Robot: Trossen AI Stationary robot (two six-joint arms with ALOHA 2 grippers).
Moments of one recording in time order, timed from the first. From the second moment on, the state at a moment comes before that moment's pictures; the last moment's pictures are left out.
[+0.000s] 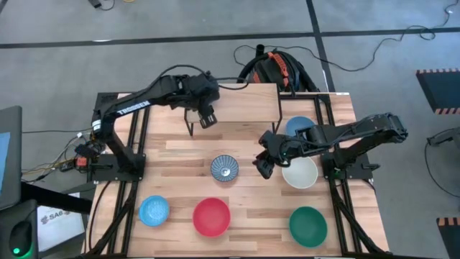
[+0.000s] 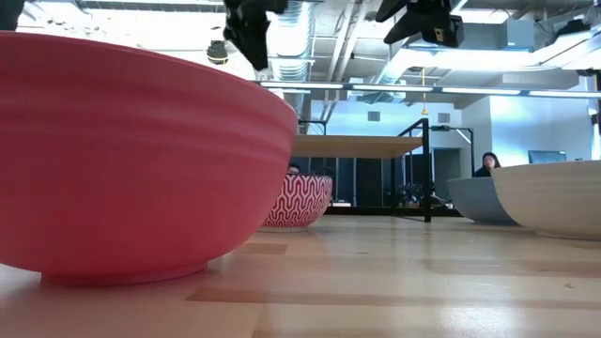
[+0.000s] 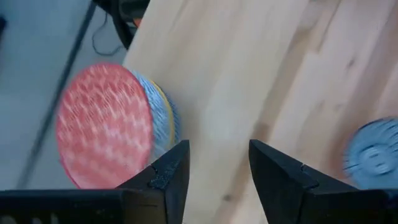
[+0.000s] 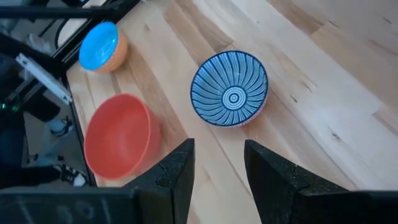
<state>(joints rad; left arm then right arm) 0.30 1.68 1.88 -1.19 -0.32 -0.01 0.18 1.35 1.24 -0.67 0.13 0.80</state>
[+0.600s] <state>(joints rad) -0.31 1.42 1.46 -1.21 -0.46 -1.09 0.18 1.45 1.21 -0.42 -0.03 0.62</state>
